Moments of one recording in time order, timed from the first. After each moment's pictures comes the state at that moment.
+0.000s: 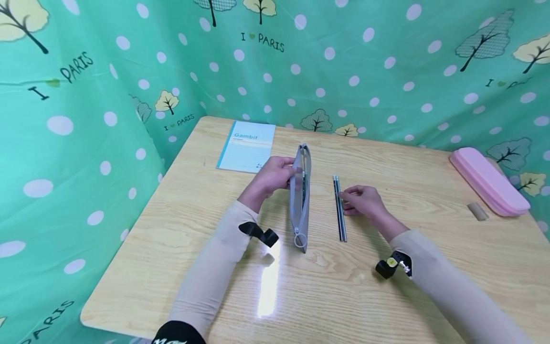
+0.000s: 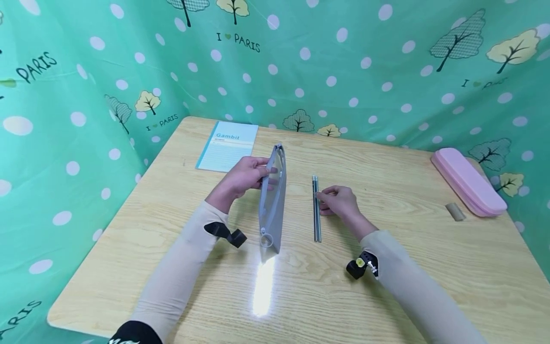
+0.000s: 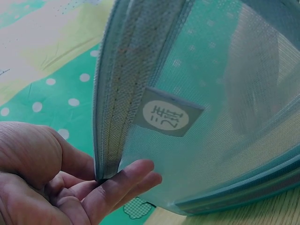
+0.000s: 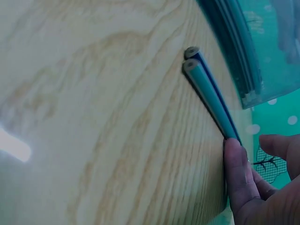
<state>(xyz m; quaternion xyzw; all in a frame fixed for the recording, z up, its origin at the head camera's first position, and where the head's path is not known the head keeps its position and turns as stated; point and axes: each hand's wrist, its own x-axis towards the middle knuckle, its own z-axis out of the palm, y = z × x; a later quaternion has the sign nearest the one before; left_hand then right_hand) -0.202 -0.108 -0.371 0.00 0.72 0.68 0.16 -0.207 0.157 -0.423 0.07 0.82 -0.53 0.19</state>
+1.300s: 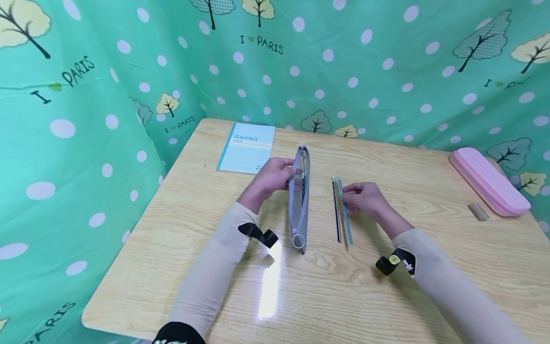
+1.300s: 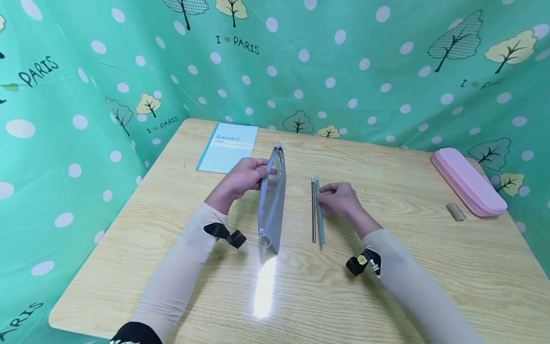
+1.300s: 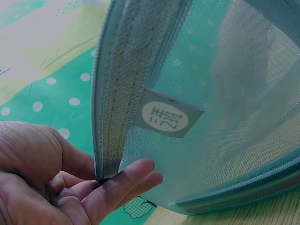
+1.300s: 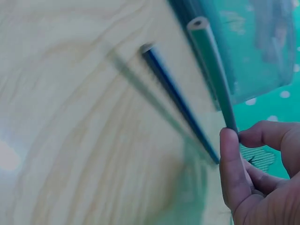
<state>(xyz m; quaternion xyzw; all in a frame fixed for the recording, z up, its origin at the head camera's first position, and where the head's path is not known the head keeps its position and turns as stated) -0.200 -0.109 -0.369 0.01 0.72 0.68 0.16 -0.208 0.159 -0.405 0.00 0.83 -0.51 0.21</state>
